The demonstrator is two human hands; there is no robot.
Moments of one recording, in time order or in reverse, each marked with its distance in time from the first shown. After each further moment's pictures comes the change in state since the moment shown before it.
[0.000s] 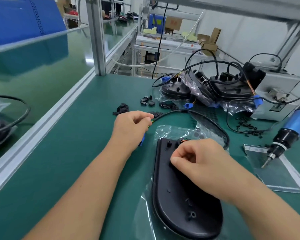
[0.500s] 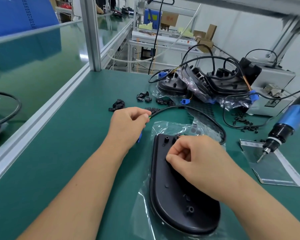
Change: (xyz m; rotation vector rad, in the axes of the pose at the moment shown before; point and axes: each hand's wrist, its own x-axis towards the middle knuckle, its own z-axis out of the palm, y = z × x) left_hand 0.001 0.000 0.002 0.002 -0.002 -0.009; right_hand -0.003 -0.008 0.005 -0.110 0.083 -0.017
